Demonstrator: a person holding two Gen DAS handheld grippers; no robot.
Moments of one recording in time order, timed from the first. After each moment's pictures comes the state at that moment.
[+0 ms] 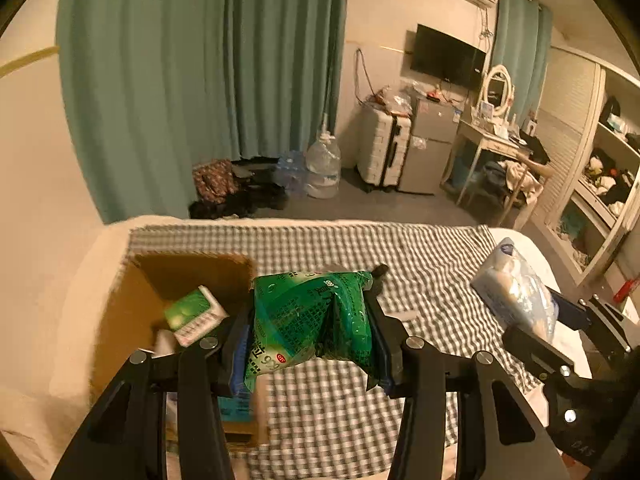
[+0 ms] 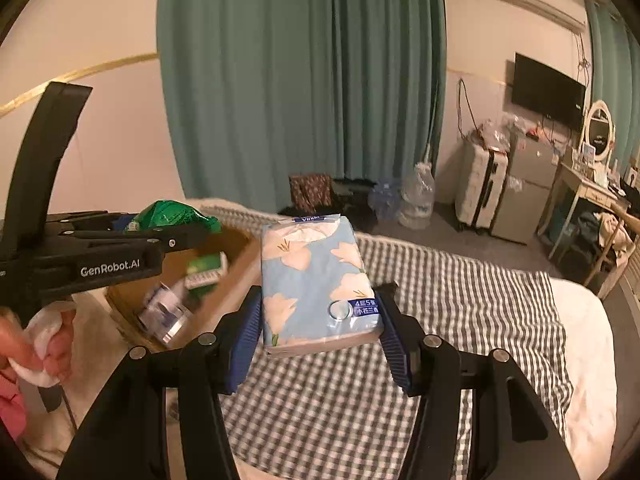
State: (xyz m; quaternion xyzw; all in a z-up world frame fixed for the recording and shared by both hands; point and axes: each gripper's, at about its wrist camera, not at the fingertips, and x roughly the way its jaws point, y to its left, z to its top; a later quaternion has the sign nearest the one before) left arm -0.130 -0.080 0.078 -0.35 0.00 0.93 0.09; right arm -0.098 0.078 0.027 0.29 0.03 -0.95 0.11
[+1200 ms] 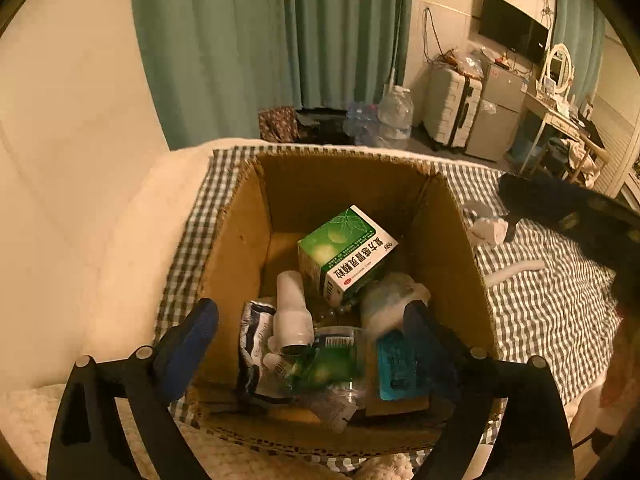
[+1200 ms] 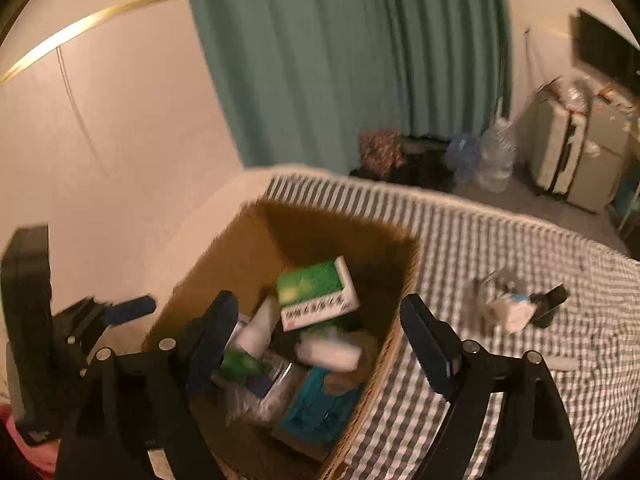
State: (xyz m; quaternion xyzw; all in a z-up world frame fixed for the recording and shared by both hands) left arm -0.169 -0.246 -0.053 -0.43 0.01 0.90 0.01; right arm -0.231 -0.114 -0.053 0.36 -0.02 -0.91 0.19
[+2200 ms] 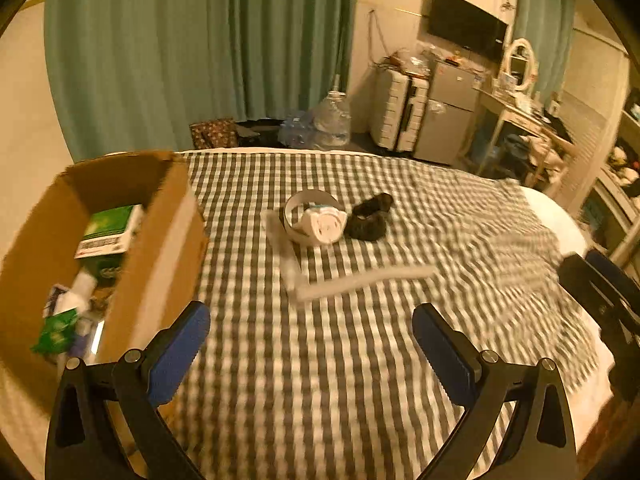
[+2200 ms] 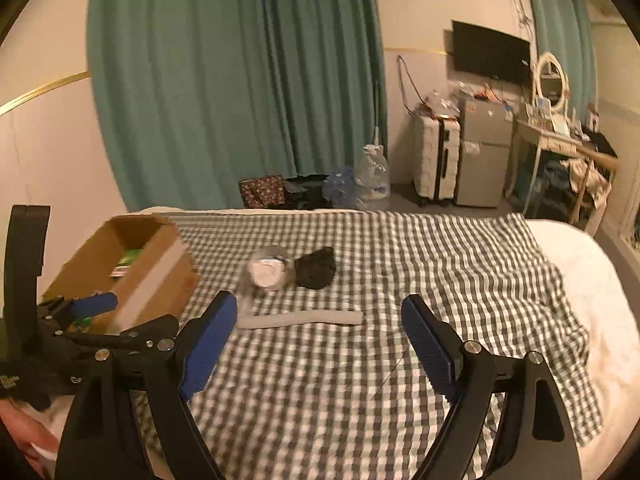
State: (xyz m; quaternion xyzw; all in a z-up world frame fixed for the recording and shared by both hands) left arm -0.183 0.022 -0.096 -0.40 0.00 0.92 0.05; right arm -0.130 0.181 -0.094 0.29 -0.05 -0.96 0.03
